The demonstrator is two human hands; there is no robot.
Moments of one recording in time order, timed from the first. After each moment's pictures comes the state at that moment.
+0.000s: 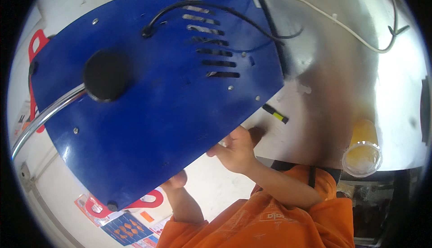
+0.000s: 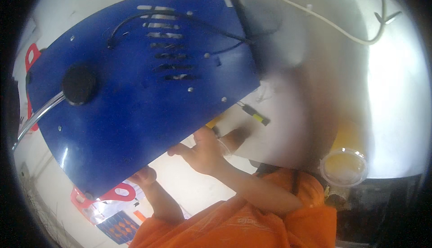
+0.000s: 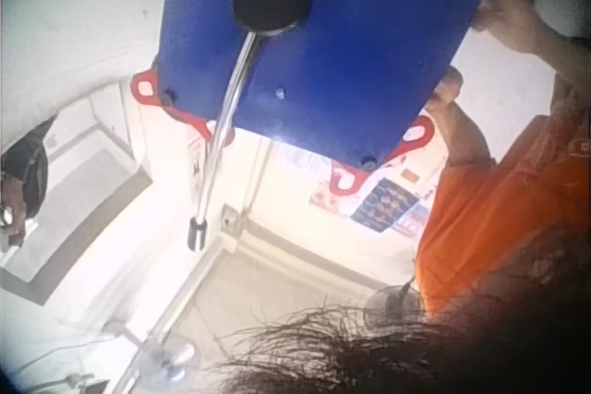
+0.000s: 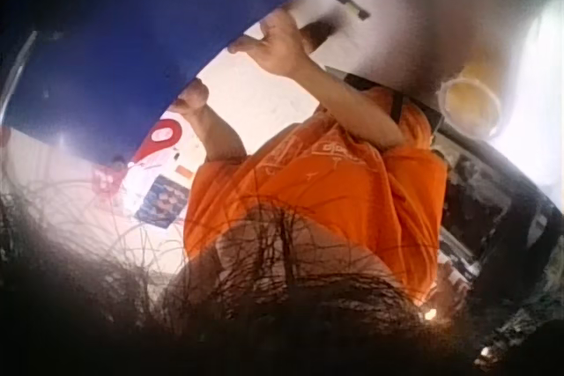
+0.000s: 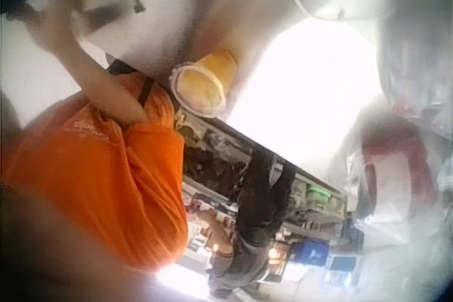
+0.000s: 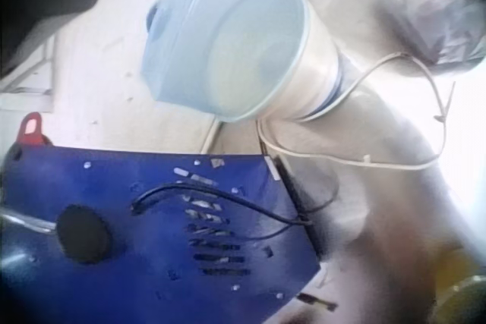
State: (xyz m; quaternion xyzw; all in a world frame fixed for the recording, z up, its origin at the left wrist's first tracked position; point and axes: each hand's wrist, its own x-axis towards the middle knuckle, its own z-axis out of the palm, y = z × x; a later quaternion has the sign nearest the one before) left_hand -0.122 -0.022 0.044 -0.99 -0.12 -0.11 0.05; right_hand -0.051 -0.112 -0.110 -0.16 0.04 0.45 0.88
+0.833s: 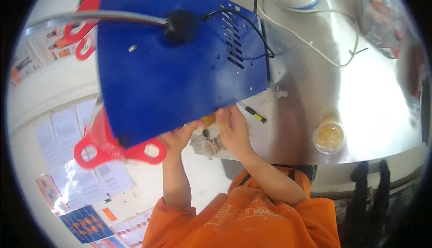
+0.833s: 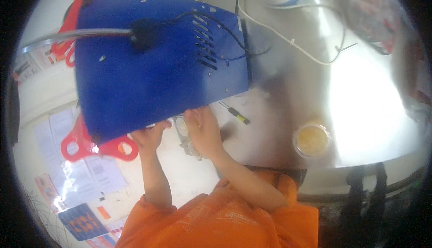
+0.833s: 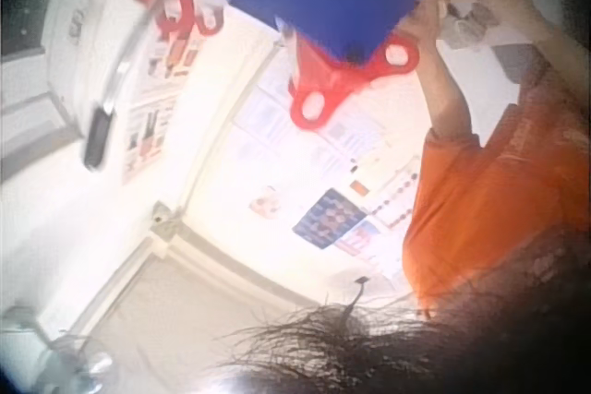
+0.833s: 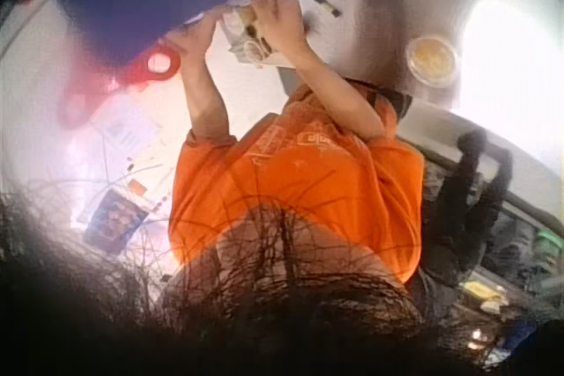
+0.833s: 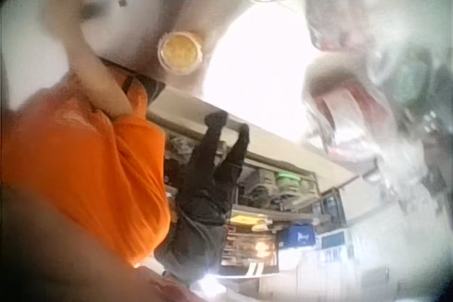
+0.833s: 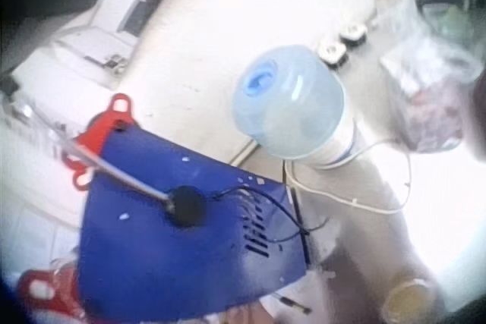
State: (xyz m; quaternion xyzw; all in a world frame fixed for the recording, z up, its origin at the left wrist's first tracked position) left_hand -0.080 -0.042 0.033 -0.95 -0.25 -0.11 -0.16; right_hand -0.039 -0.128 -0.088 -0.31 0.01 0.43 0.85
